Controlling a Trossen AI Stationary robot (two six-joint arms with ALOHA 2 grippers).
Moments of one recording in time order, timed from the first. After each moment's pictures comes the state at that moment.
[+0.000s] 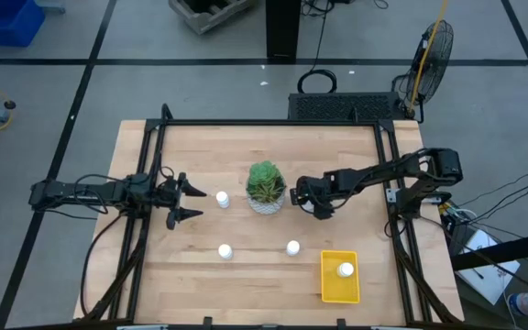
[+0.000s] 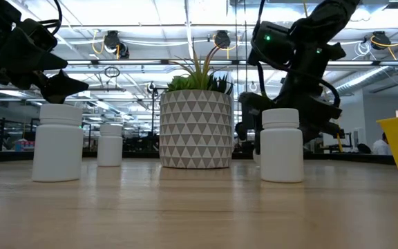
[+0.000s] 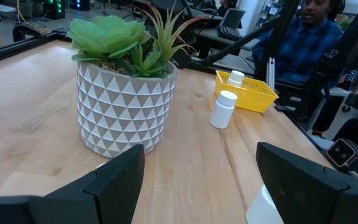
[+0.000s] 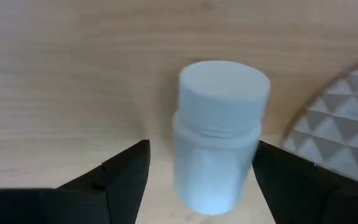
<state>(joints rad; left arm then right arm) 0.01 0.19 0.02 0.02 0.13 -0.23 -0.06 1.62 0.82 -0.40 0.19 -1.83</state>
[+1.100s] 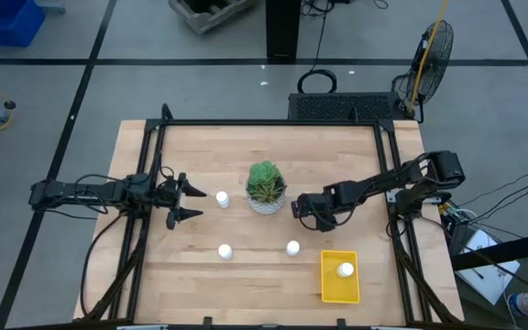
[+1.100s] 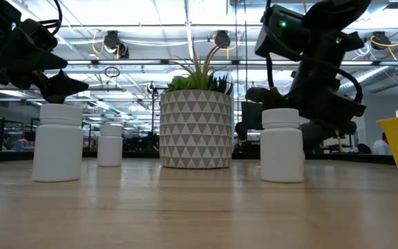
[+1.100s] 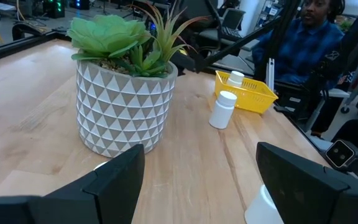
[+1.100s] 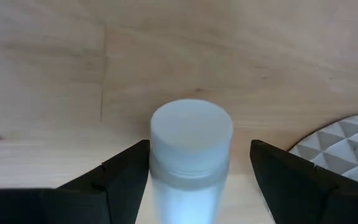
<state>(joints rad) 0.01 0.19 0.02 0.02 0.13 -0.24 0.09 1.62 0.82 -0.43 0.23 -1.74</state>
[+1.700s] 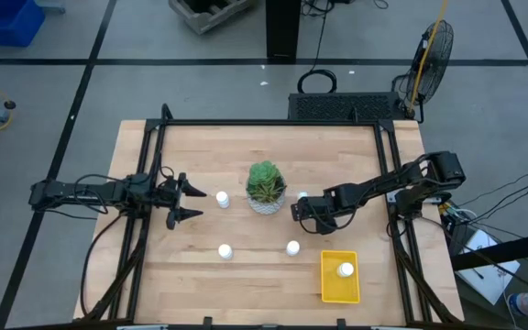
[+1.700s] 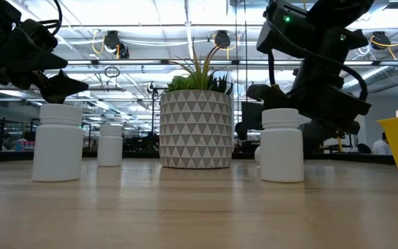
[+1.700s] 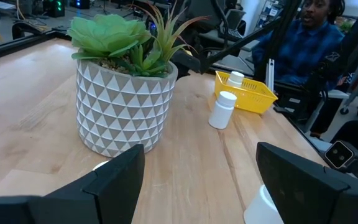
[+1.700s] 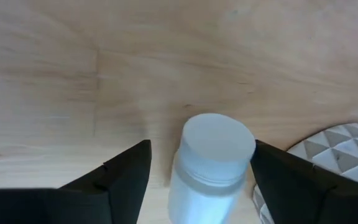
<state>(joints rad) 0.01 0.19 0.02 0.02 0.13 -0.24 0.12 1.62 0.82 -0.42 0.23 -1.71</state>
